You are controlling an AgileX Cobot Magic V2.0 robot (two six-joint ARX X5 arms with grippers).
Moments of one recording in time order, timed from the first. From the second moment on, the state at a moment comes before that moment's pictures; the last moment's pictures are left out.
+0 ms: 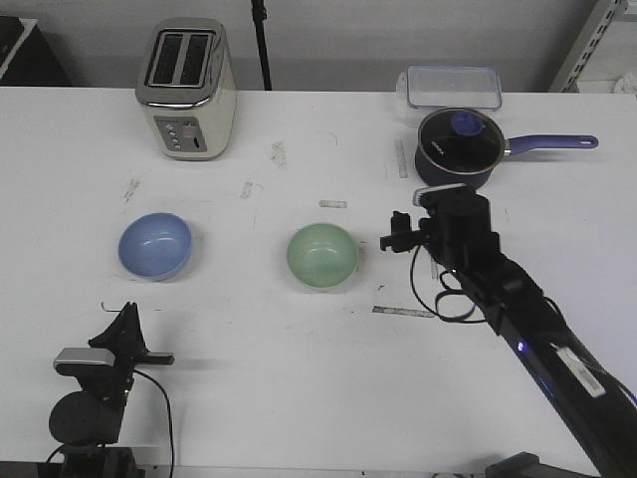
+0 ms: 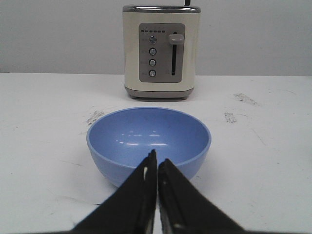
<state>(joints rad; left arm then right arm) 0.01 0.01 0.03 0.12 0.01 -0.01 0.35 1.34 1.12 -0.31 0.00 0.14</state>
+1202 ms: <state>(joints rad) 0.01 0.01 0.03 0.12 0.01 -0.01 0.04 0.26 0.39 -0.16 0.00 0.08</state>
